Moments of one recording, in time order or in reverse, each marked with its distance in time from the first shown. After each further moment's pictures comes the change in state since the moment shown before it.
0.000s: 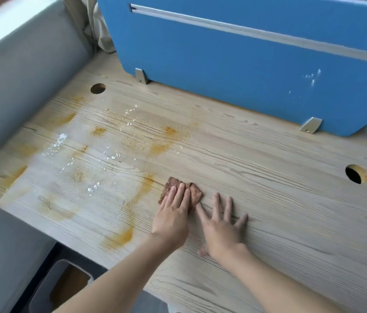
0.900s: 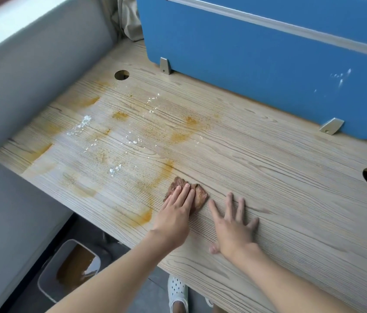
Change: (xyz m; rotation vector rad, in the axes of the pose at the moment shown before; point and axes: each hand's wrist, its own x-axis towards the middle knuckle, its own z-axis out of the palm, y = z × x) left_hand -0.048 -0.033 0.004 -0.011 0.016 0.016; right_hand -0.017 -0.022 0.015 -0.023 -0.037 0.022
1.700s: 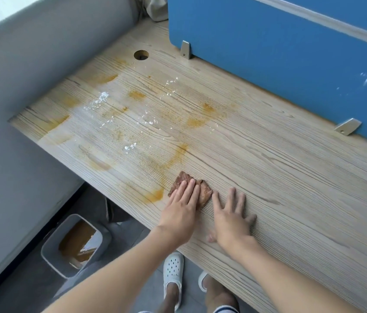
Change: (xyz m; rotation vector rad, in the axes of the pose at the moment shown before) left_hand -0.041 -0.004 0.014 -0.012 -0.007 -0.029; right_hand -0.013 -0.031 0.013 0.008 0.016 0.035
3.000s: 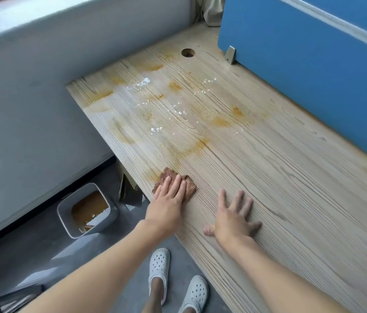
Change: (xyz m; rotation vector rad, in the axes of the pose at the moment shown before) left_hand -0.039 -0.004 0.011 -0.072 0.074 -0.336; right_hand -0.006 0.008 0.001 -0.018 0.049 -0.064
